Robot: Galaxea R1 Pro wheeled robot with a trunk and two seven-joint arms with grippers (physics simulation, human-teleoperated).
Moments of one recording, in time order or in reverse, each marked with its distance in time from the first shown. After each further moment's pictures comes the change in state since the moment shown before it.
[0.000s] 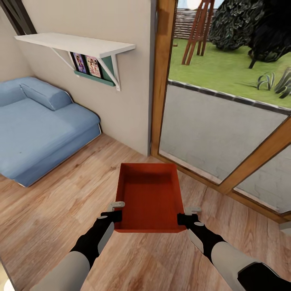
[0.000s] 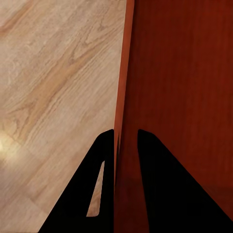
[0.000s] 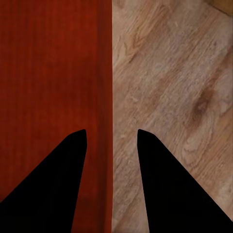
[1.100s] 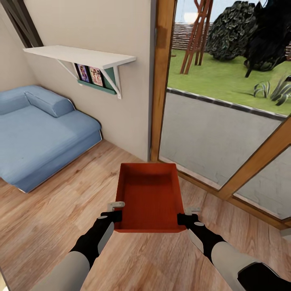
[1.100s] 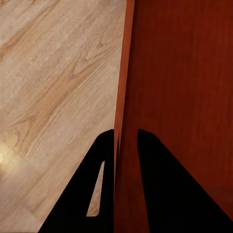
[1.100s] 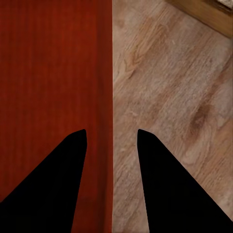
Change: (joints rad) left arm 0.000 0.001 -0.001 0.000 0.003 -0.001 0.000; right arm 0.000 -0.001 0.001 -0.001 -0.001 0.000 0.001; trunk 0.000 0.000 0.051
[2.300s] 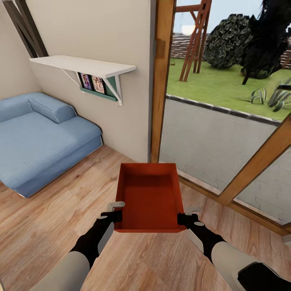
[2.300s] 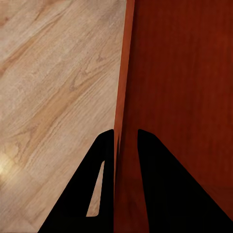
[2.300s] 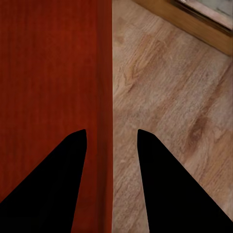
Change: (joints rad) left arm 0.000 0.000 -0.001 0.002 0.003 -0.005 0.000; right arm 0.000 0.000 0.002 -0.001 -0.001 0.000 -0.002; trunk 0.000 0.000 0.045
